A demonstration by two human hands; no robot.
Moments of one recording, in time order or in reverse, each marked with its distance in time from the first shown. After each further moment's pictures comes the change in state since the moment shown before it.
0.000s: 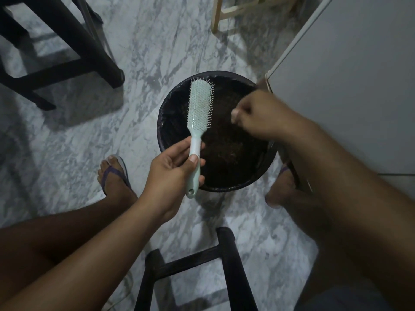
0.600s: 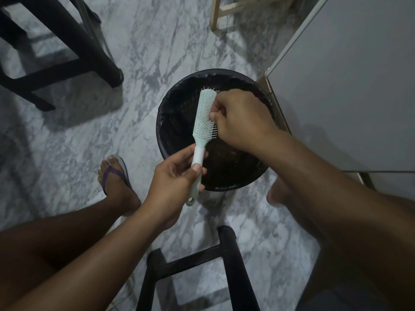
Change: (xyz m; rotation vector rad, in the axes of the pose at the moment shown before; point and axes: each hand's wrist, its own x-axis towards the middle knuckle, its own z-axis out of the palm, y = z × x) left_hand -0.004 -0.012 -0.001 0.180 0.001 0.036; right_hand -0.009 -0.031 0.031 -0.039 0.285 -0.193
